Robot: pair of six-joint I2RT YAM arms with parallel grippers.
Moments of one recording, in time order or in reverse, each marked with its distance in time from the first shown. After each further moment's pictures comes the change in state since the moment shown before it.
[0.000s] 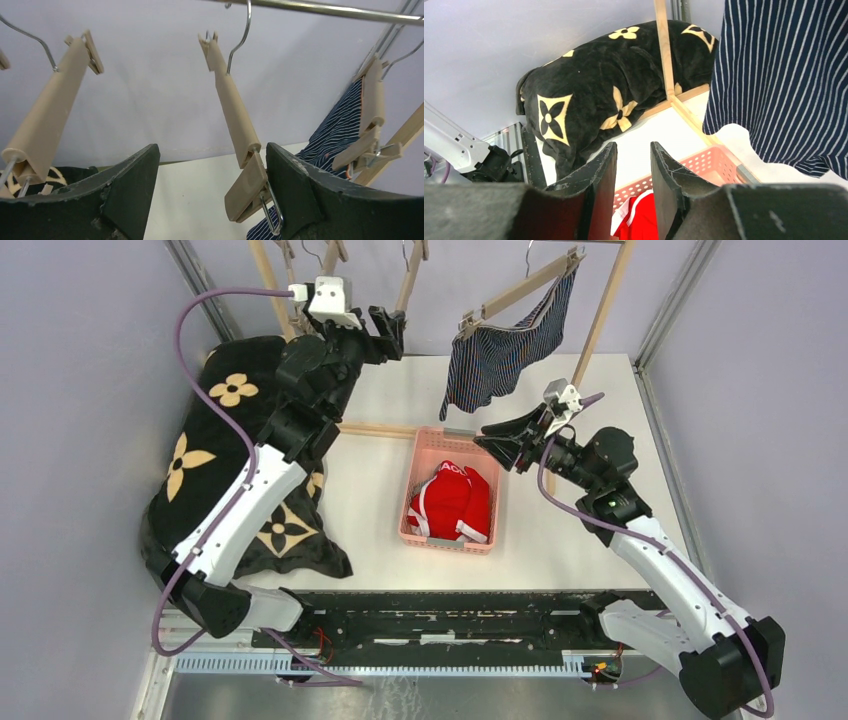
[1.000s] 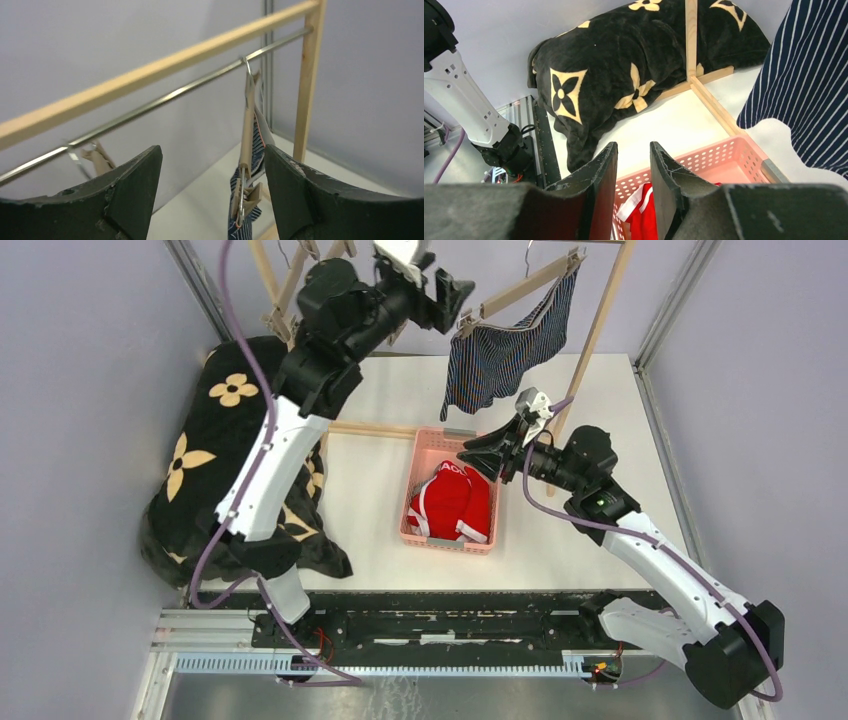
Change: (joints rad) left arm -0.087 0.344 0.811 -0.415 0.328 0.220; right arm 0.106 0.048 0.027 -0.071 -0.006 -0.074
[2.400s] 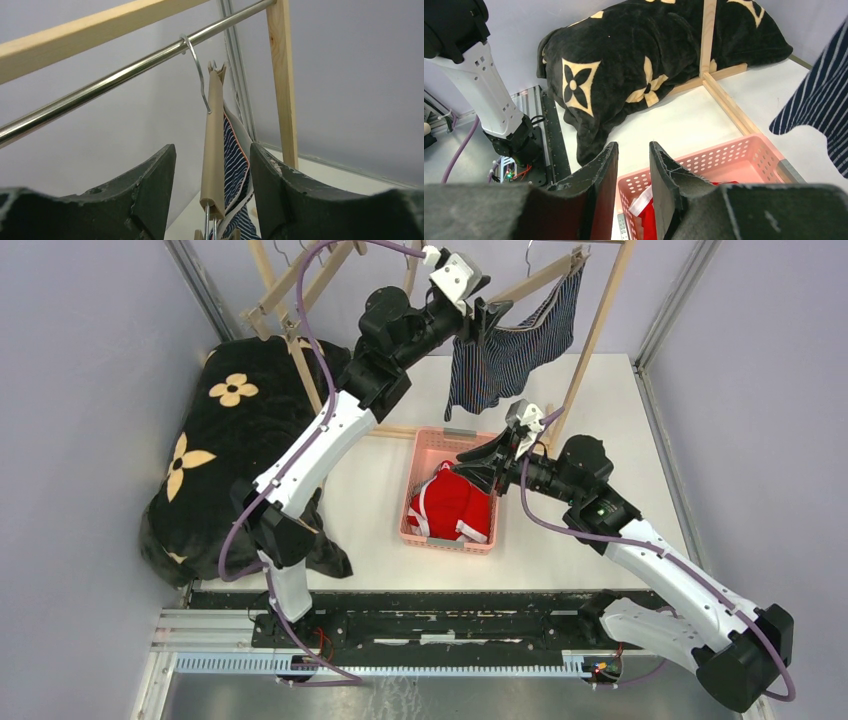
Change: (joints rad) left arm -0.036 0.117 -0.274 0.428 0.207 0.058; right arm 0.103 -0.044 0.000 -0.080 0.071 -0.045
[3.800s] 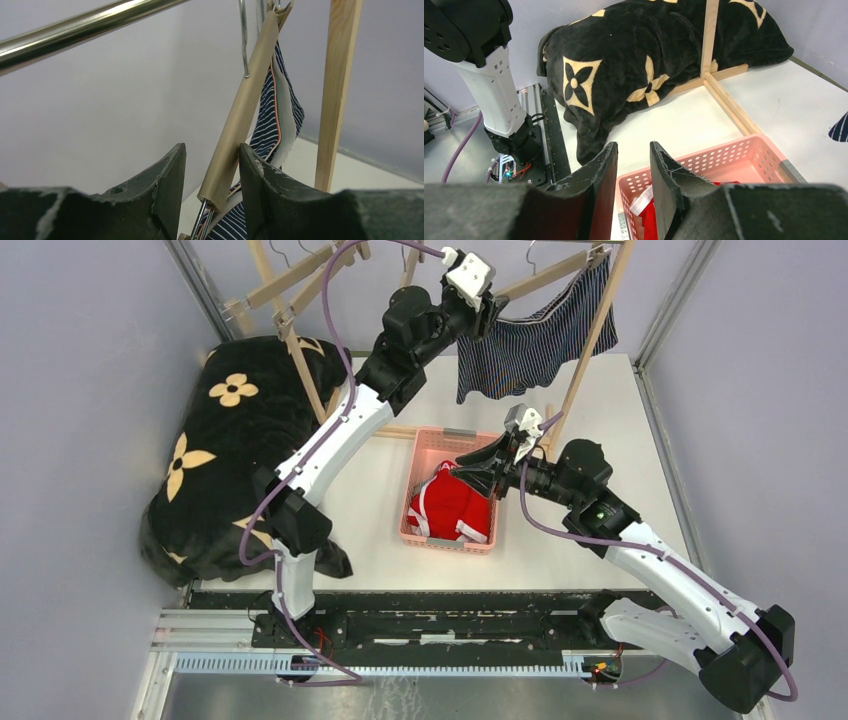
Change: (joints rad) left arm -0.001 0.144 0.117 -0.051 -0.113 0.007; right arm 0.023 -0.013 -0.018 0.007 0.016 -0.014
